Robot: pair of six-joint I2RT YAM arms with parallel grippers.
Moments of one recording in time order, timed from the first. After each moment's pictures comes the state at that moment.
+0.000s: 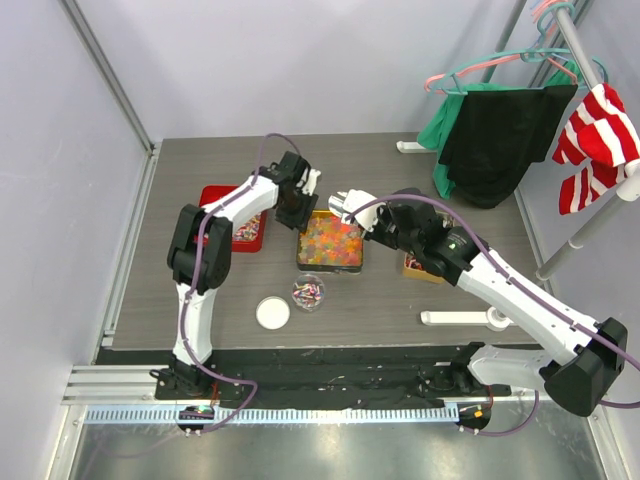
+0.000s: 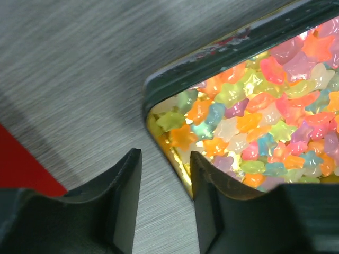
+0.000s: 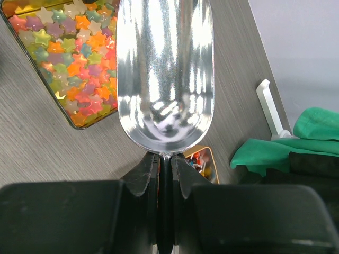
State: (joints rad) left arm -0.46 2.12 1.69 -0.73 0.11 -0.03; right arm 0.72 1.17 1.09 -0.49 0.14 -0.62
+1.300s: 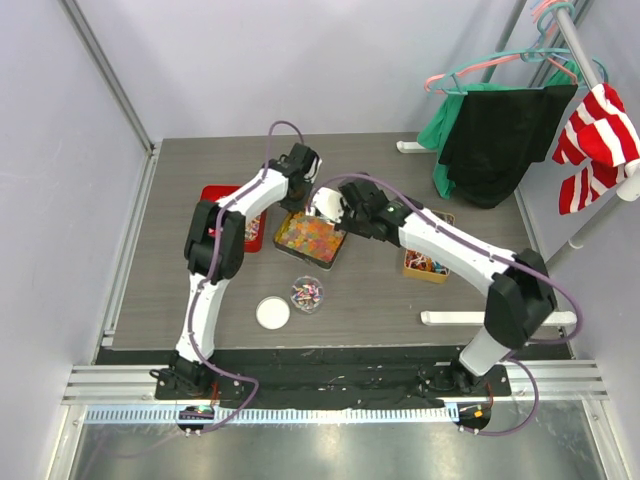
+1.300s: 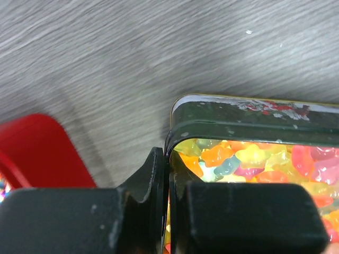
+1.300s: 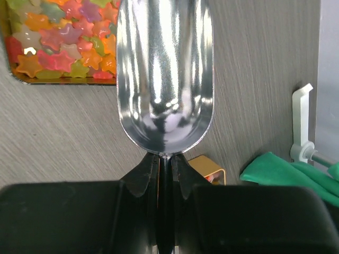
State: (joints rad) left arm -0.47 2.31 1.94 -0.74 -0.15 -0.03; right arm 0.72 1.57 1.29 -0.54 0.17 -0.67
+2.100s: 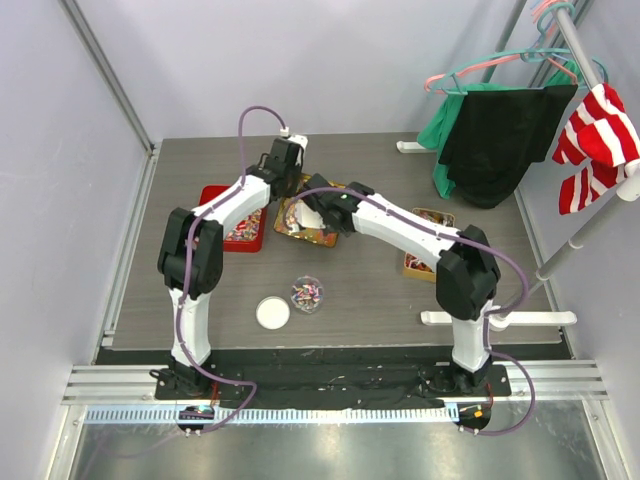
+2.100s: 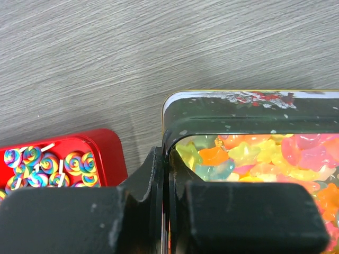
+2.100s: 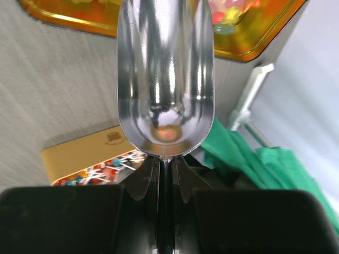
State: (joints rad) left arm -0.44 2.05 1.64 -0.36 -0.22 -0.06; right arm 0.81 1.92 1.68 -0.93 0.52 -0.87
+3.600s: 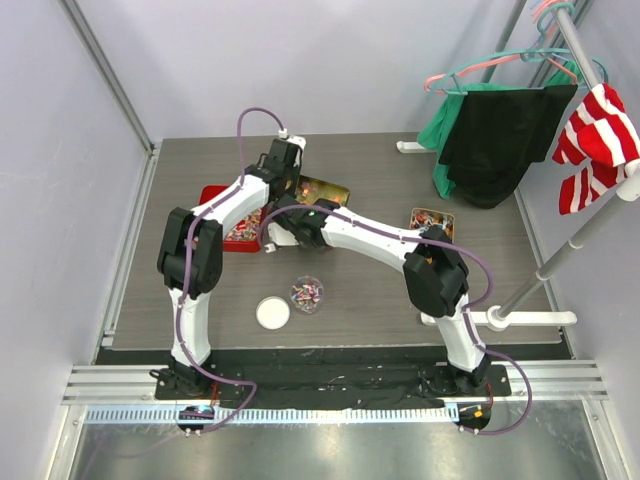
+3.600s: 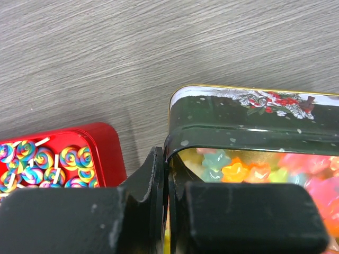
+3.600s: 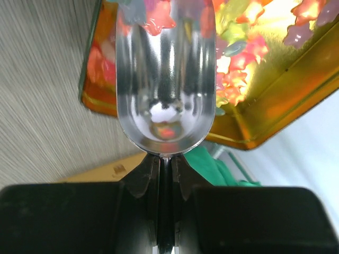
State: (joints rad) left arm -0.44 2.05 1.64 -0.39 -0.20 -0.07; right arm 0.93 2.10 1.78 -0.91 0.55 -0.91
